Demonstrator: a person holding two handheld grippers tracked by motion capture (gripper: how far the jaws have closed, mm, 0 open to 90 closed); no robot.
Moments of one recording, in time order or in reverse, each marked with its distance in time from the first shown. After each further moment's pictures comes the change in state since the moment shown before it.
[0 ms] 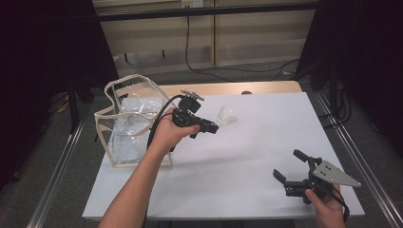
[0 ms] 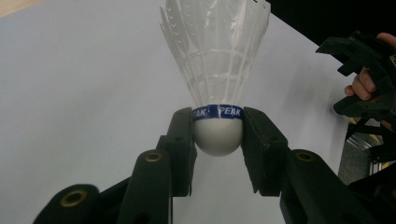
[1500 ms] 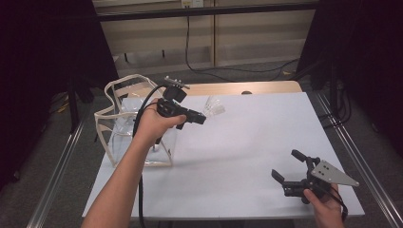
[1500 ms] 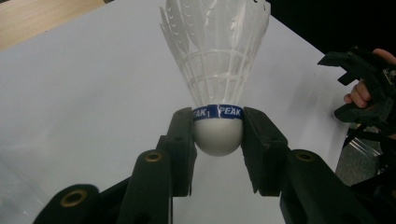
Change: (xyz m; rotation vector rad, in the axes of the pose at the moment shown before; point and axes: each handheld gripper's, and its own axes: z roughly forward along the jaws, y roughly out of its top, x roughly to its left) left arm 0.009 0.010 -0.046 -0.009 0.047 -0.033; right arm 0.002 0.000 0.003 0.000 0.016 0.009
